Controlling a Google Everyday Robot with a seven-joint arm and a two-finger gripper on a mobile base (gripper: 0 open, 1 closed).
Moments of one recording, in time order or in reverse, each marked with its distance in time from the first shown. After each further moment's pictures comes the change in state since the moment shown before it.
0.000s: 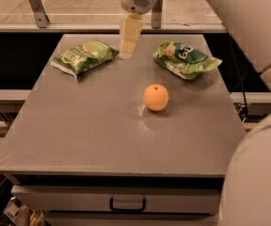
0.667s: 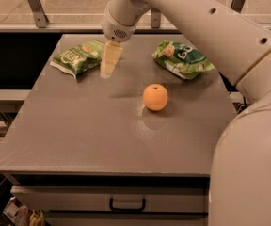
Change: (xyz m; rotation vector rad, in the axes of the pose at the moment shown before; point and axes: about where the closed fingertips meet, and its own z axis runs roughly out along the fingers) arm -0.026 0.009 0.094 -0.034 -0.101 0.037
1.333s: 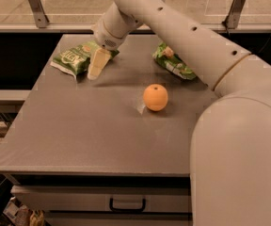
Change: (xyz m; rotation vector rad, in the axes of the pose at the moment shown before) arm -0.019 -0.030 0.066 0.042 -0.169 0.030
